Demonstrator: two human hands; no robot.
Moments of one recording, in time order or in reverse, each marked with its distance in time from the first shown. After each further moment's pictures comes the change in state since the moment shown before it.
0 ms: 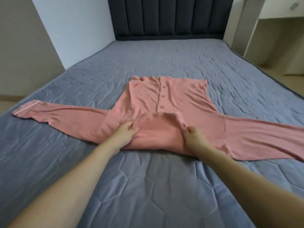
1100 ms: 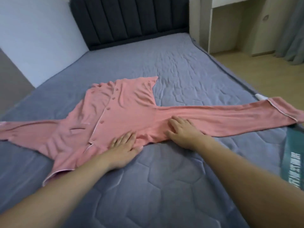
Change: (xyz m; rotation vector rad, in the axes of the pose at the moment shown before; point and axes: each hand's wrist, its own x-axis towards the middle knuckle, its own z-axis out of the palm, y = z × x) left_hand -0.089 0.108 0.179 0.978 -0.327 0.110; right_hand -0.018 0.141 -0.164 -0.515 -0.189 -0.292
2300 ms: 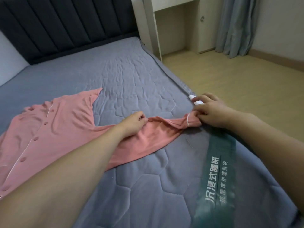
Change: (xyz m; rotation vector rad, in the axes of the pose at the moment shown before) left_hand 0.187 0.258 -0.047 -0.306 0.116 0.302; right_hand -0.101 0.268 -0.127 0.037 0.290 0.222
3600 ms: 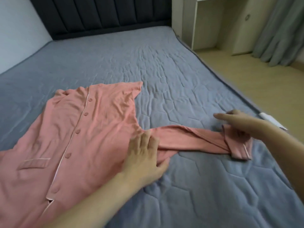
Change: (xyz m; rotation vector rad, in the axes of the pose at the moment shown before) left_hand -0.123 -0.120 -0.041 0.454 0.293 0.155; right_hand 0.119 -0.084 0.065 0.287 -0.211 0.612
